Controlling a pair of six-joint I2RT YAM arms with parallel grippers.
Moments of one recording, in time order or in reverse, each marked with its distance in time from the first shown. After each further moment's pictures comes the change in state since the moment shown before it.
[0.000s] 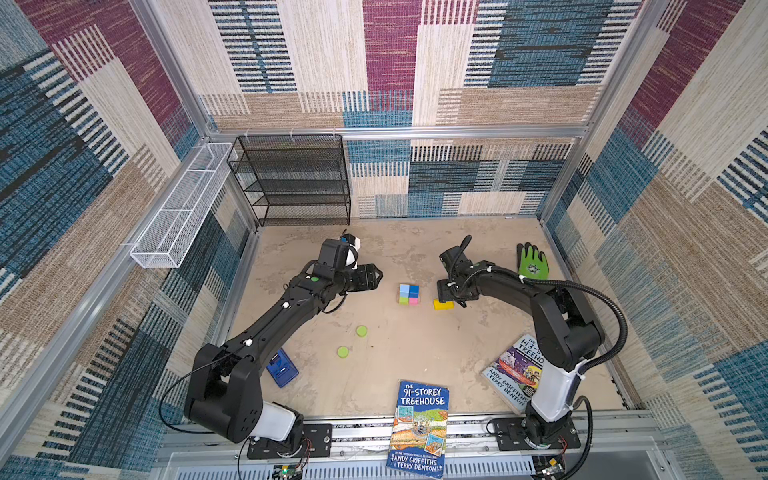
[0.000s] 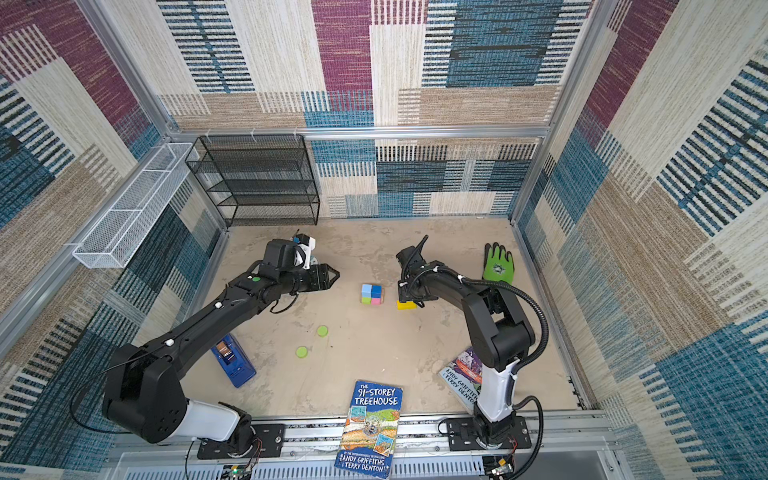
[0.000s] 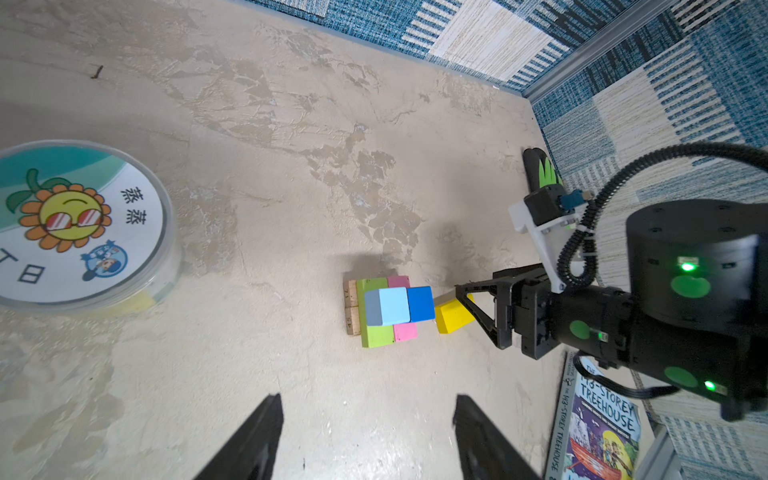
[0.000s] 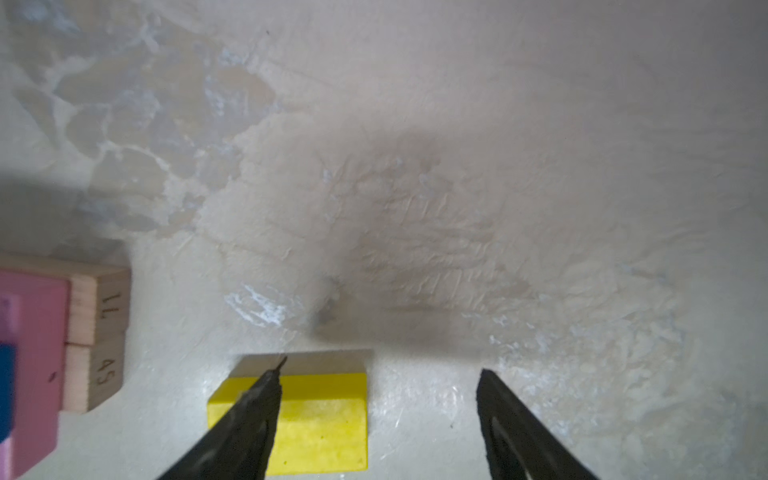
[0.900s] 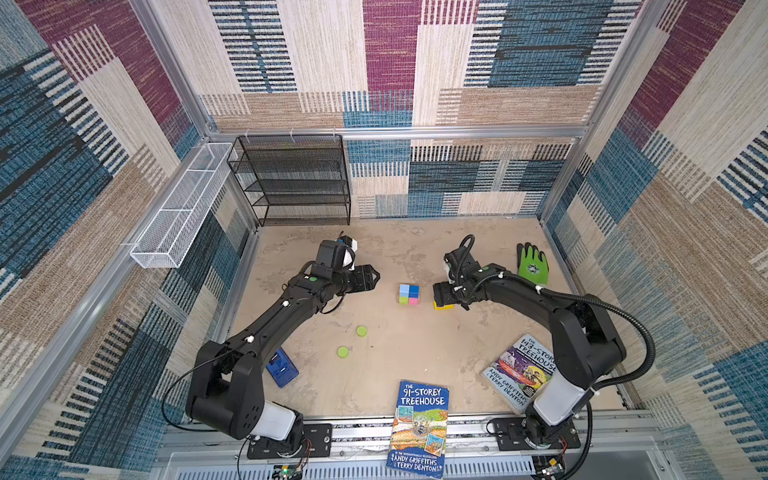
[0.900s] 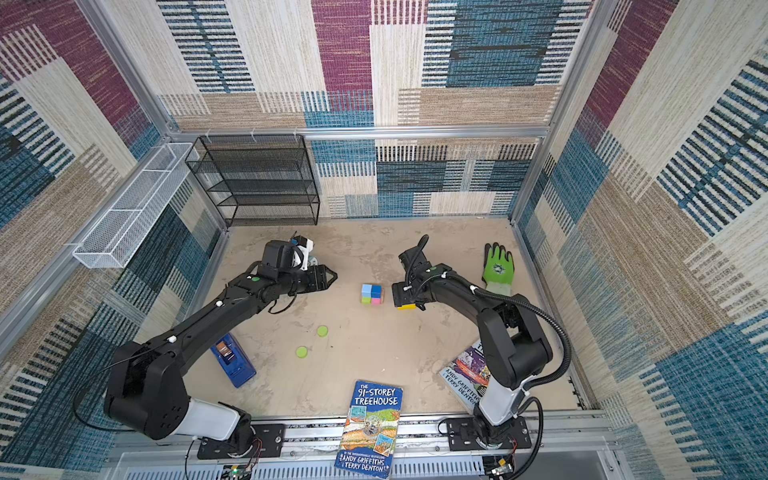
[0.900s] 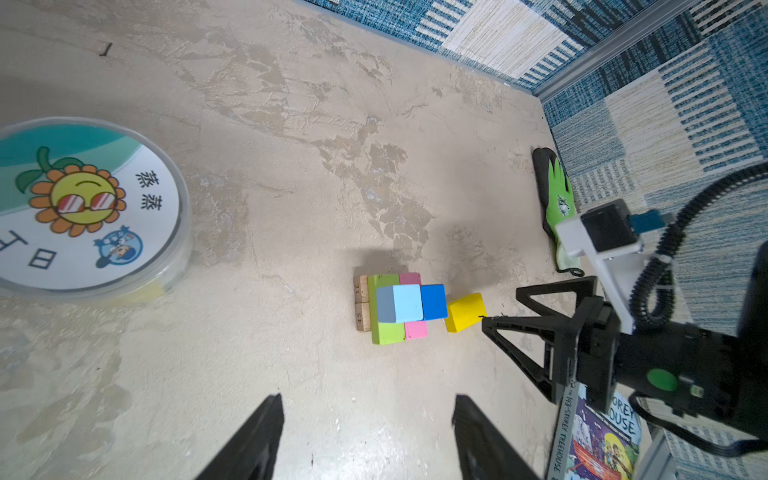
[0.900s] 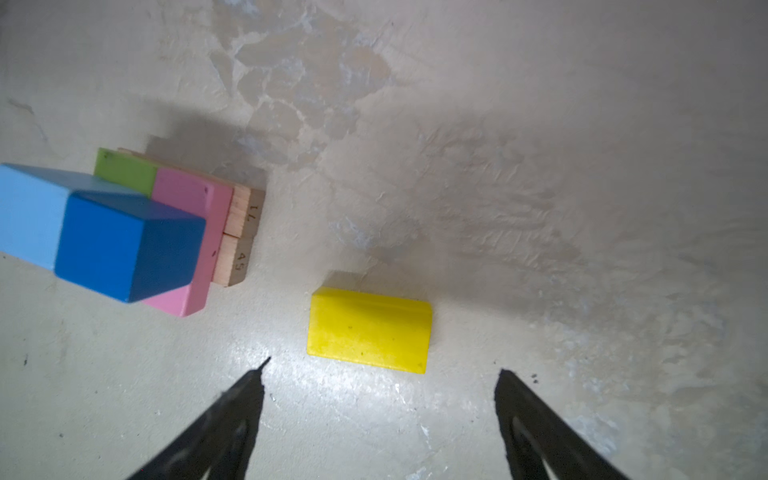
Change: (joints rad) left arm 0.030 0.010 -0.018 0.006 0.022 -0.007; right arm 0.021 -0.114 -0.071 -0.006 -0.154 -0.077
